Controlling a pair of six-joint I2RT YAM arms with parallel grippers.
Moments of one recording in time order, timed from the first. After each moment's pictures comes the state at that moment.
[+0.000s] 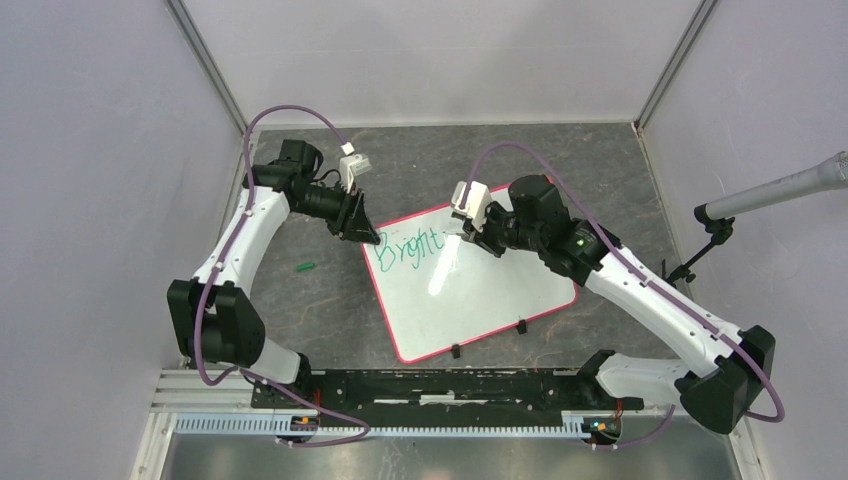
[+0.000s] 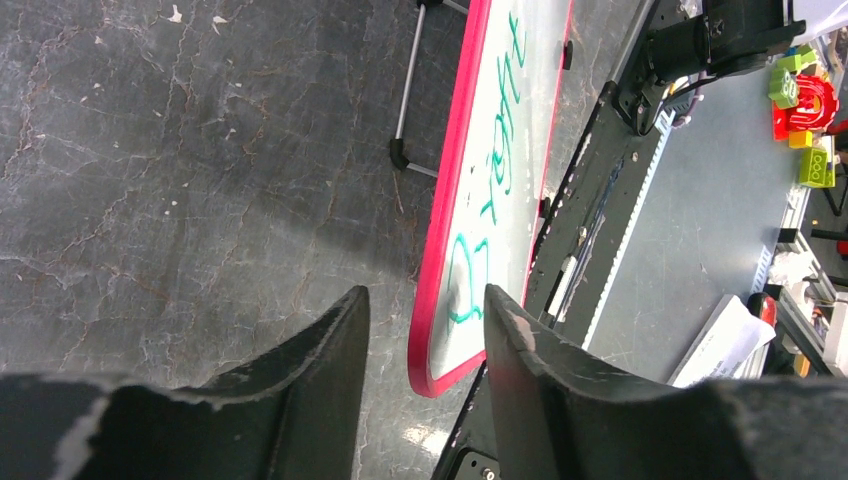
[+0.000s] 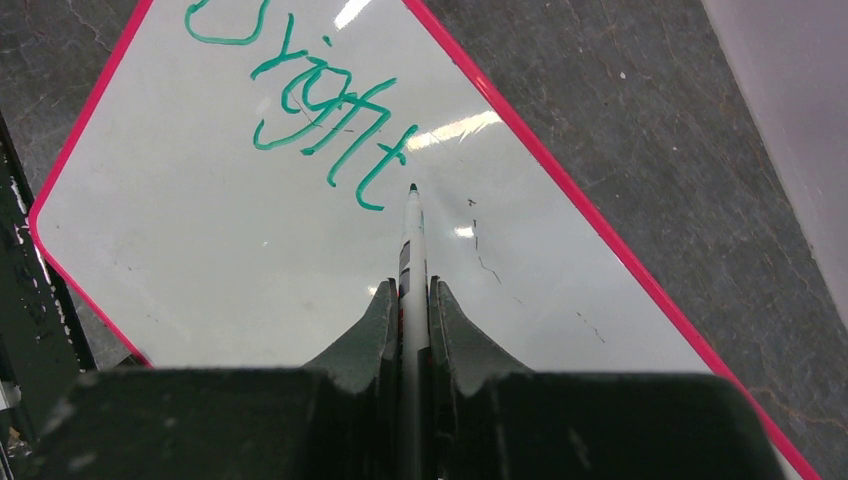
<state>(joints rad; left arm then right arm) -0.14 1.49 1.35 -1.06 0.93 0.47 0.72 1.19 1.12 -0.47 -0.27 -0.44</state>
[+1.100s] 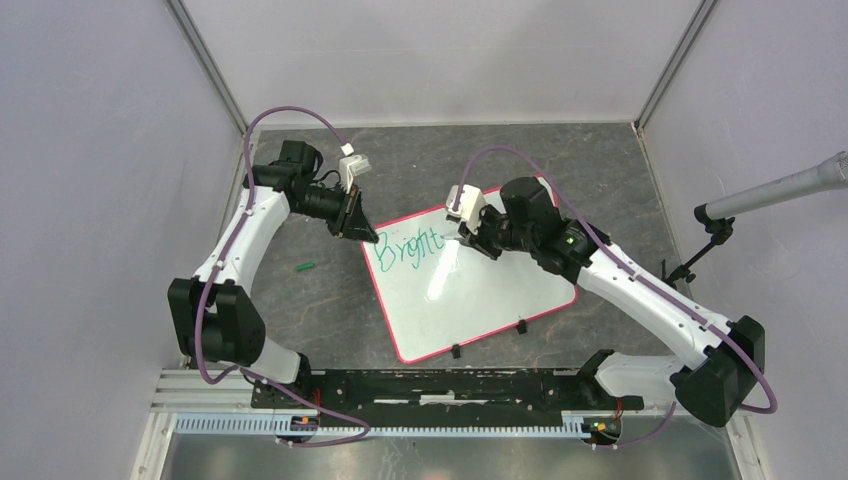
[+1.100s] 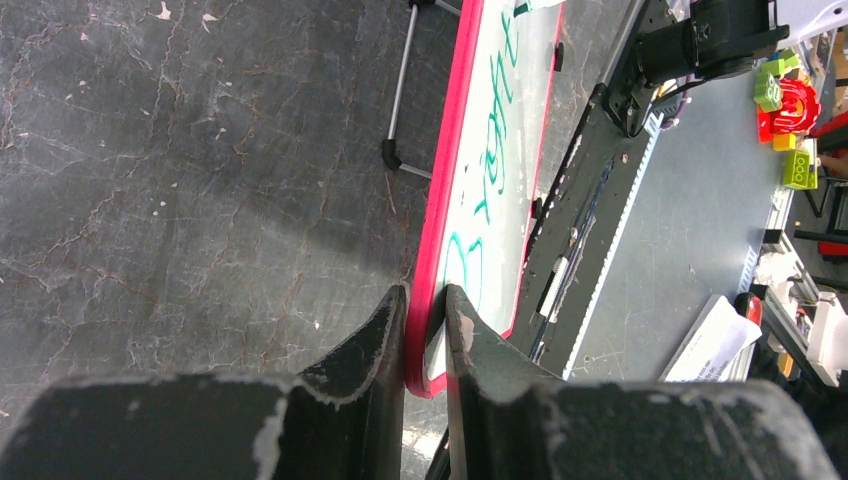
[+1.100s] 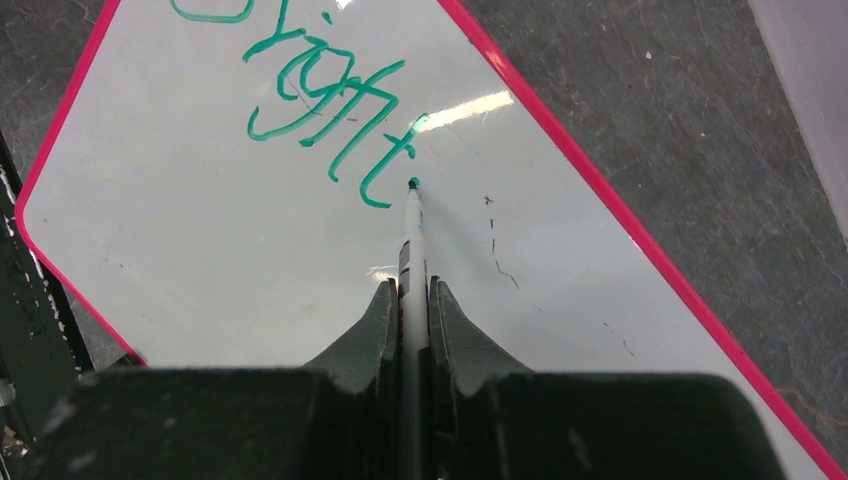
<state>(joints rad) -0.13 1.50 1.34 -1.06 0.94 0.46 0.72 1.23 1.10 -0.45 -0.25 -0.44</state>
